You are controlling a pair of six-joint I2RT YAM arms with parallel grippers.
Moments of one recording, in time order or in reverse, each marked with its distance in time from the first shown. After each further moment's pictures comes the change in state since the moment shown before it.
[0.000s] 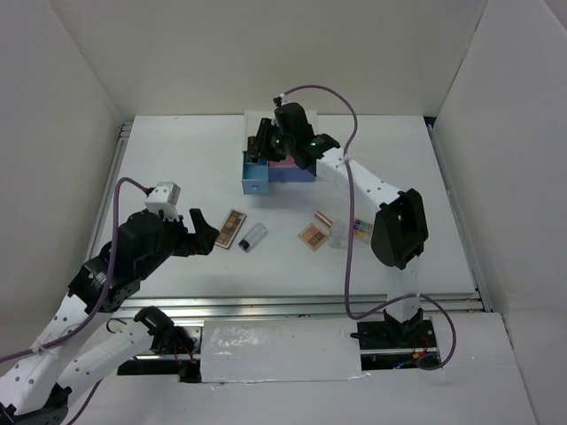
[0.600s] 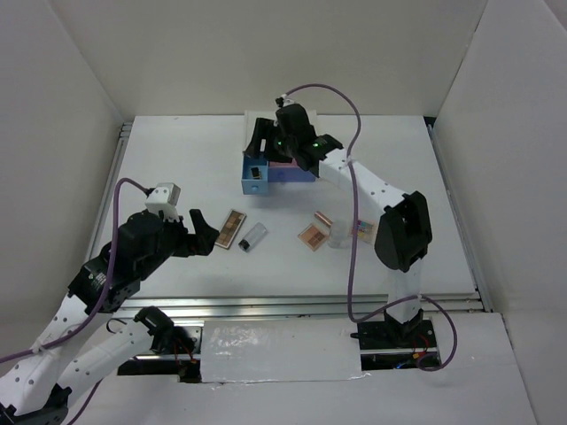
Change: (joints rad) left arm 0.000 -0.003 -0.006 0.000 0.004 0.001; right arm 0.009 0.017 0.010 -0.052 0.070 -0.033
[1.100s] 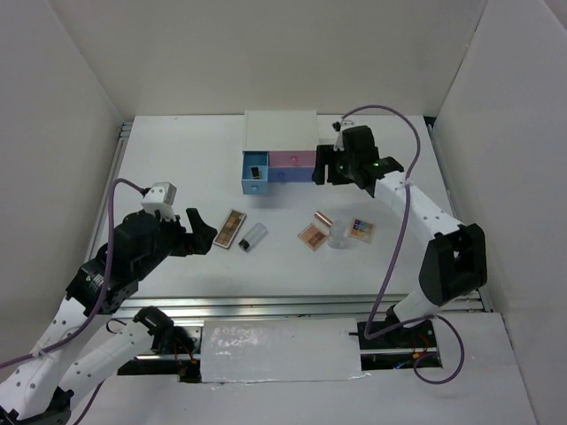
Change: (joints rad) left arm 0.032 -0.016 0.000 0.001 0.019 0.001; right arm -0.277 -0.437 -0.540 -0.023 -0.045 -0.349
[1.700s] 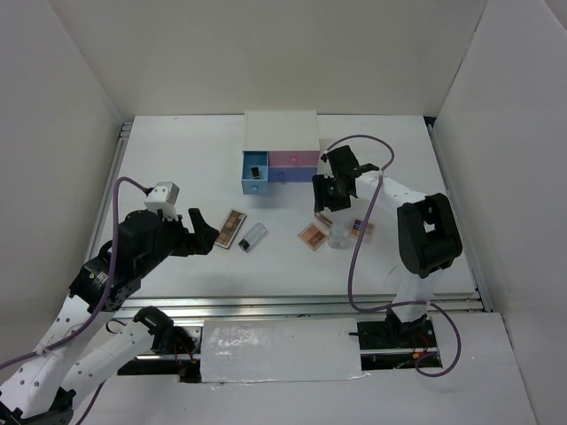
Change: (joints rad) left arm 0.031 0.016 -0.012 0.007 0.057 0.003; right arm 0.005 0.256 -0.056 -0.098 -0.020 -0.050
